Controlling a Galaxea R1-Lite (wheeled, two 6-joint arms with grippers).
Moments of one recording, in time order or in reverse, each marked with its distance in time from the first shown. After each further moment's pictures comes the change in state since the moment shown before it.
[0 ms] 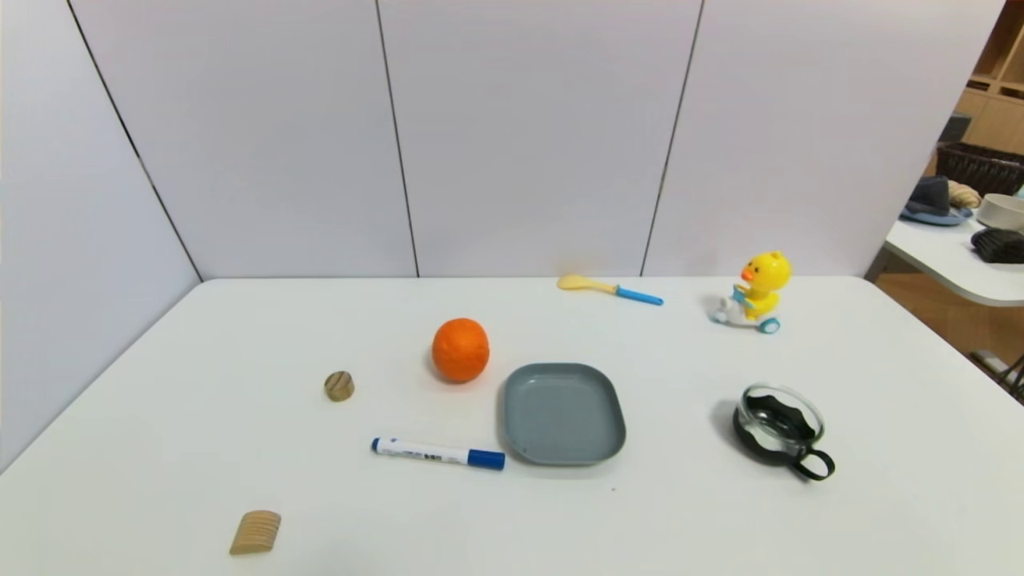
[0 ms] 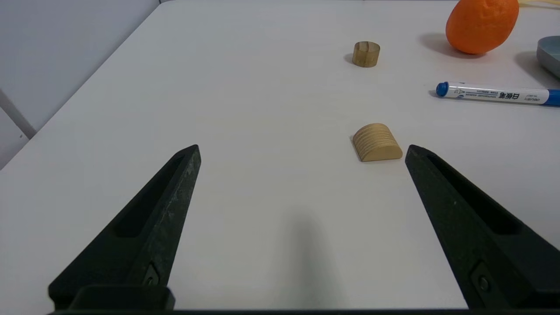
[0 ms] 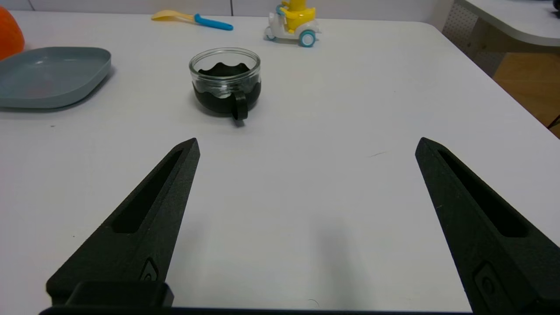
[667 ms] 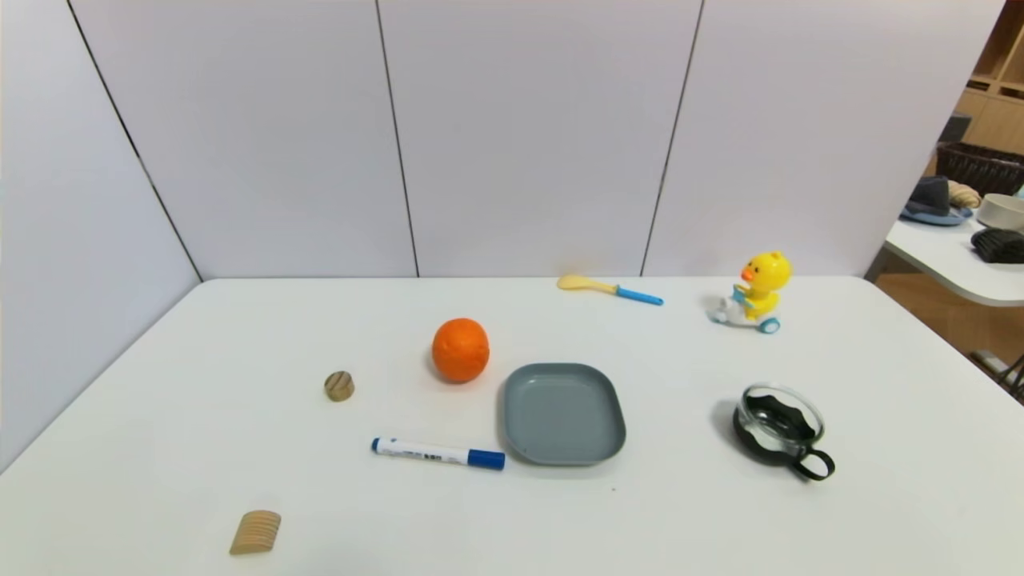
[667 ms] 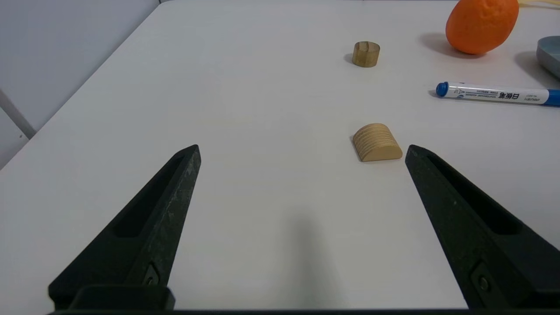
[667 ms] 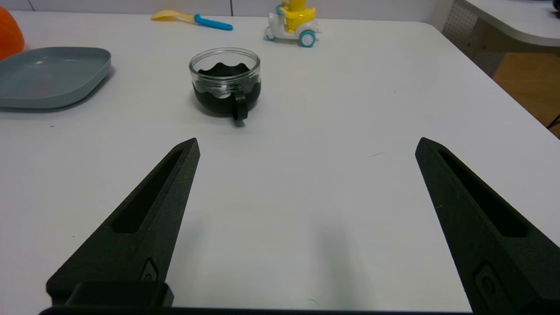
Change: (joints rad) left arm 0.000 0.000 0.000 0.000 0.000 -0.002; right arm 0.000 0.000 0.000 0.000 -0.001 0.000
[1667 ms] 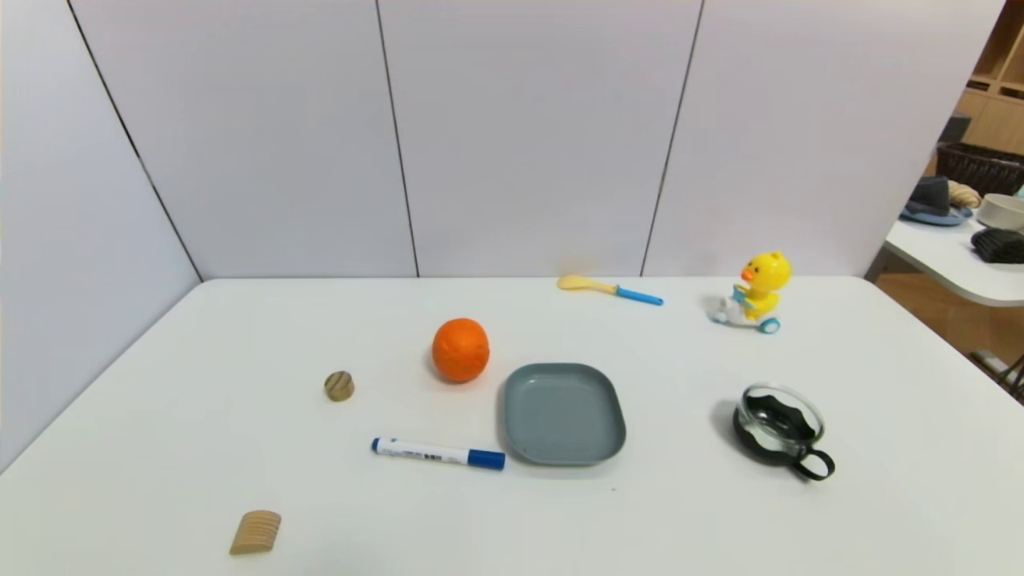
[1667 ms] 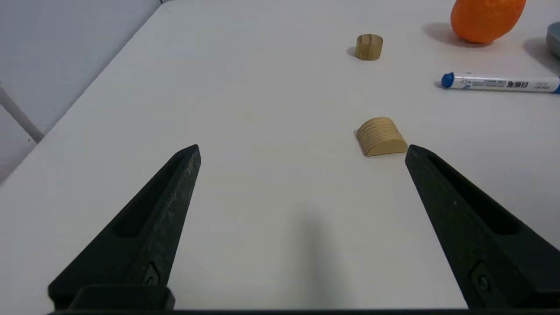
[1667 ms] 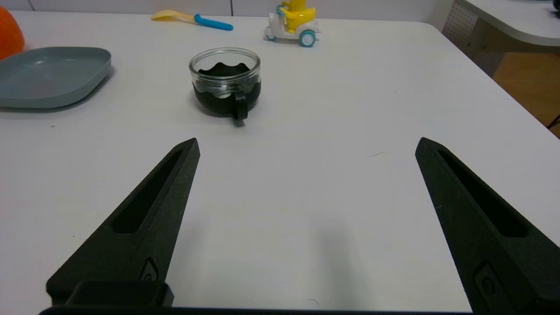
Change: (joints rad) left arm 0.000 0.008 -0.006 0.012 -0.006 0.062; right arm 0.000 0.000 0.000 0.000 0.000 0.000
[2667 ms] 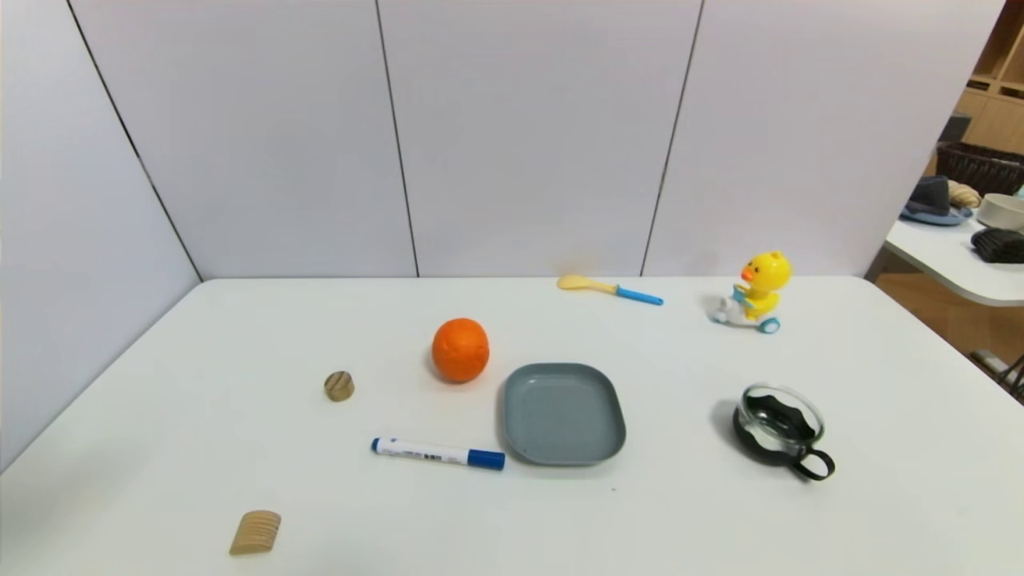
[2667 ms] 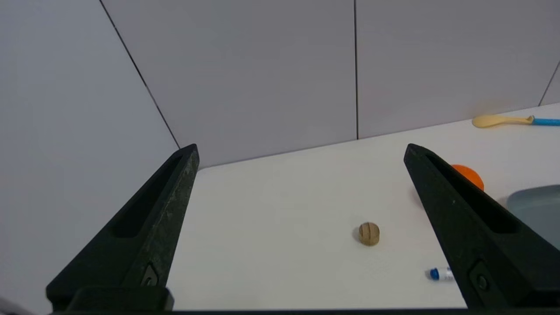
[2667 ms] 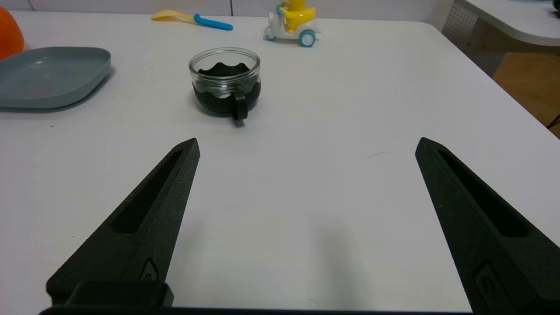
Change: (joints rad) left arm 0.032 0.817 -0.917 -0.010 -0.102 0.136; right arm 0.000 0.000 0.000 0.000 0.000 0.000
